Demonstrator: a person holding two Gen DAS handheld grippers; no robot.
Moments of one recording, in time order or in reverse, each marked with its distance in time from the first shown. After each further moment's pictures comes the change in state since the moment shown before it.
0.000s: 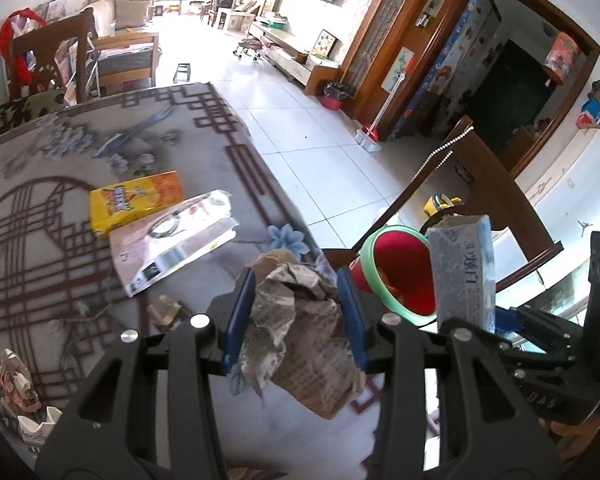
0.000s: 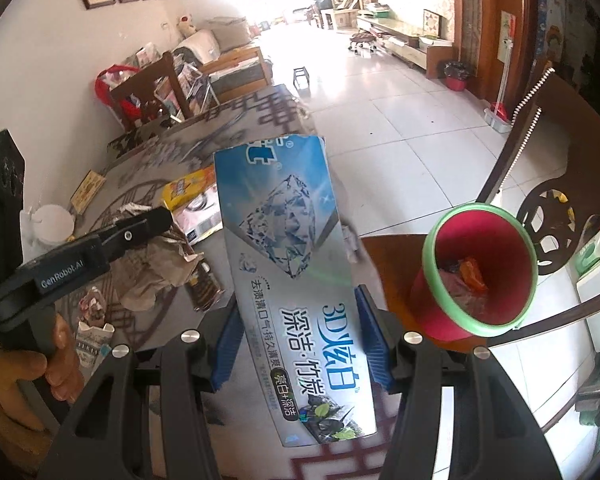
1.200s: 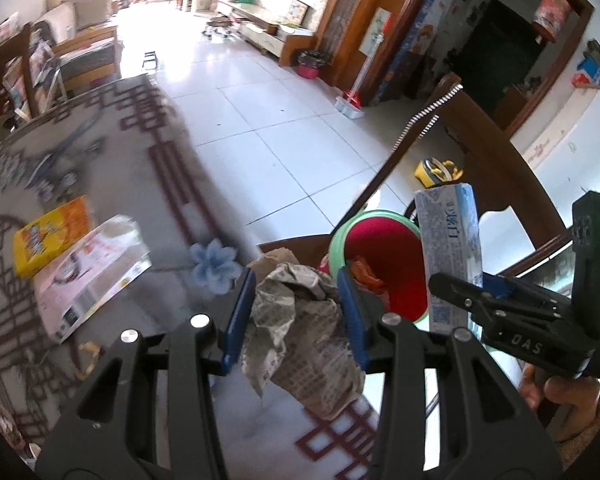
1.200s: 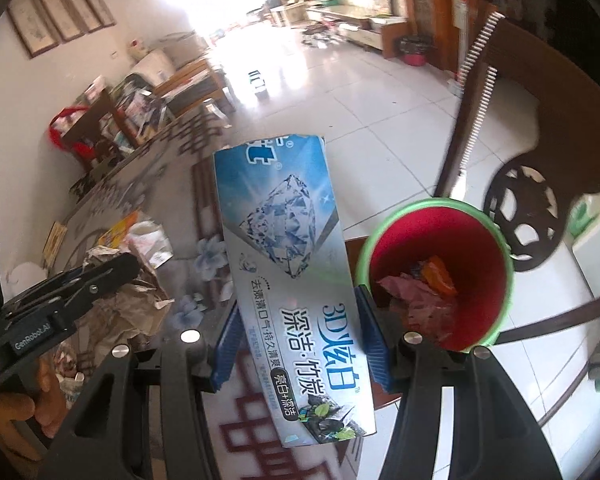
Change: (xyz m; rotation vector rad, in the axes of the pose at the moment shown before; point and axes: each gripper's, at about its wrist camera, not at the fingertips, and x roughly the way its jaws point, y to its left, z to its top) left arm 0.096 -0.081 0.038 0.118 0.115 -0.028; right arm 0.028 -0.127 0.035 0.192 0.006 -0.059
